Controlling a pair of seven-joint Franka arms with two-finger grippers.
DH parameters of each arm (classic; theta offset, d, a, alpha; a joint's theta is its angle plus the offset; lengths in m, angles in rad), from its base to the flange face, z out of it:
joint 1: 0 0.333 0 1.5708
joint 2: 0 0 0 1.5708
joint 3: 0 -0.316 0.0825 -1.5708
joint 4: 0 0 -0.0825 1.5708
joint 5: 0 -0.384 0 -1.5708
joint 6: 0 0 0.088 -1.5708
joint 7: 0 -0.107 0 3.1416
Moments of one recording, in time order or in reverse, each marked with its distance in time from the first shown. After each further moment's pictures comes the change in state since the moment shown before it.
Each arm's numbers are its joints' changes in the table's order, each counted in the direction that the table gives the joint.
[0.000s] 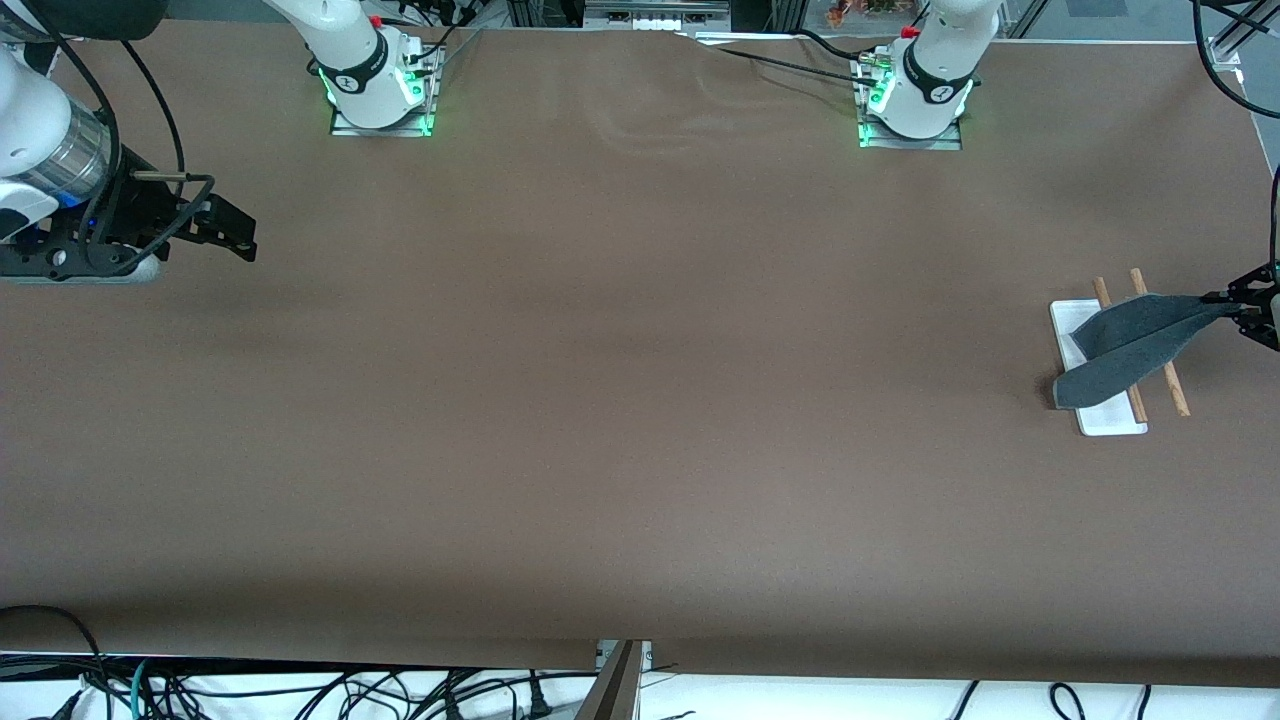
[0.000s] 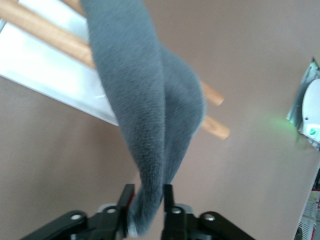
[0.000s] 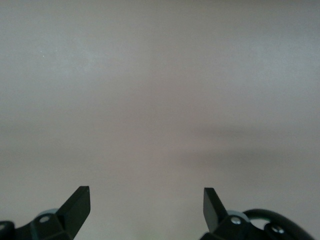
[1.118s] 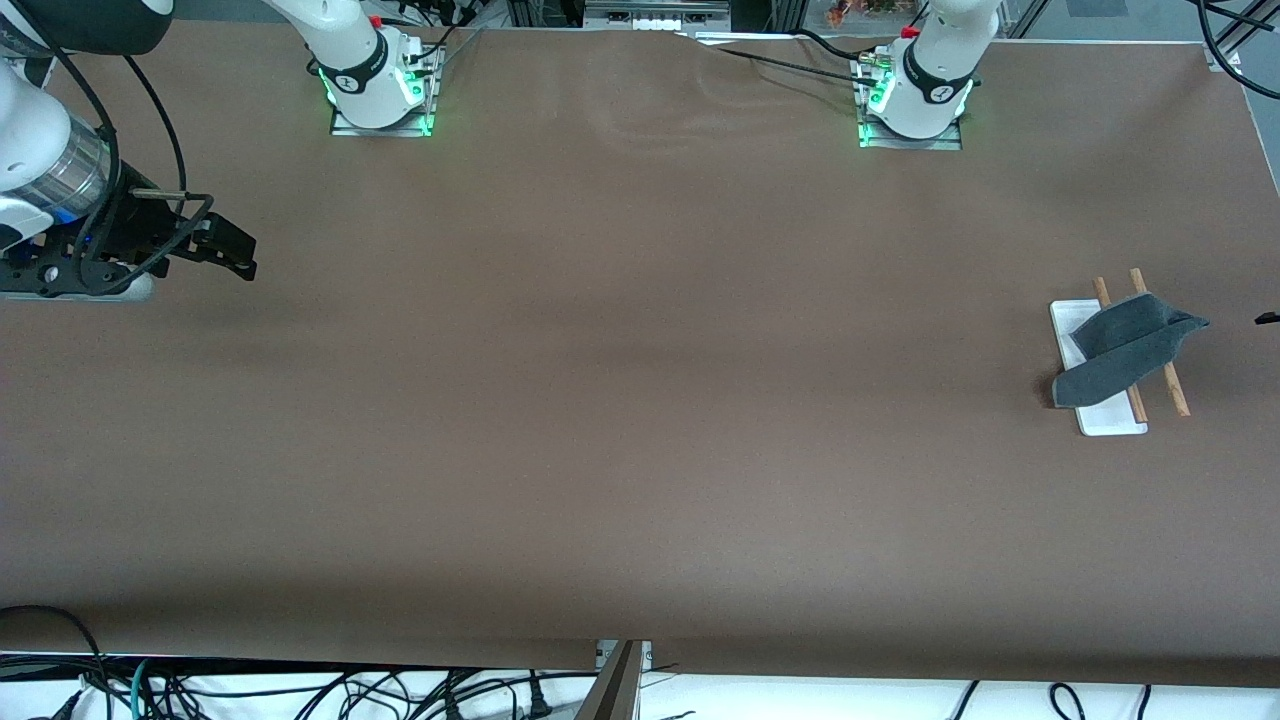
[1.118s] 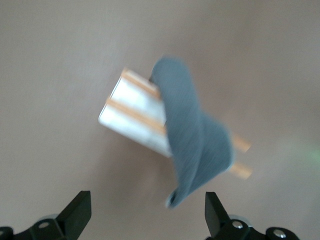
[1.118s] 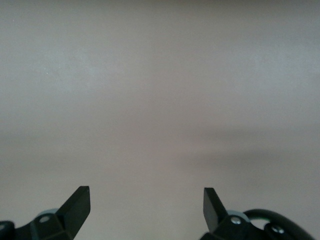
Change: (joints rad) left arm -0.093 0.052 0.063 0.188 0.056 -0.032 0.183; right arm 0.005 -0.032 -0.001 0.051 0.000 0.014 -0.046
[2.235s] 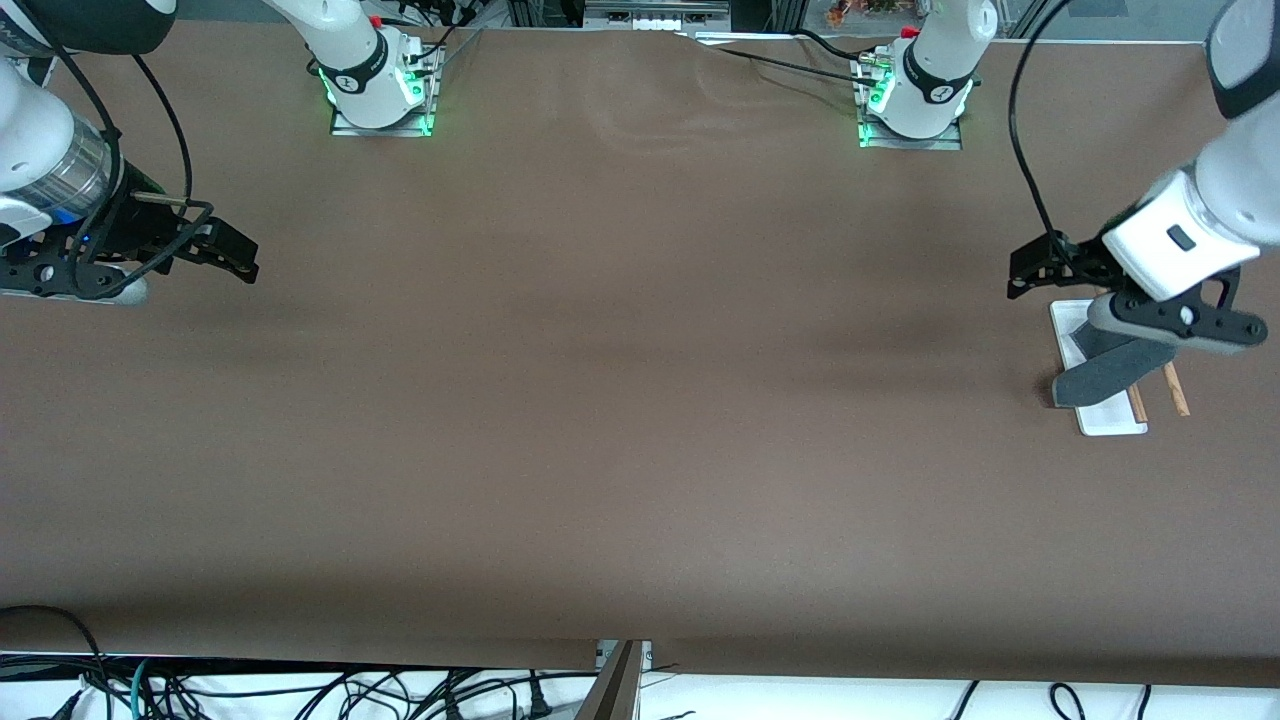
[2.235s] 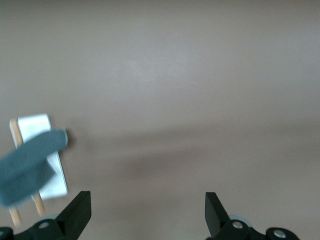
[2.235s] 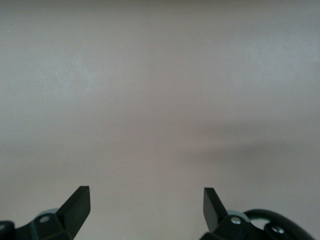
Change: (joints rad) left arm -0.491 0.533 0.093 -0.355 0.073 0.072 1.521; right arm 0.003 0.000 -0.001 0.000 0.000 0.000 -0.067
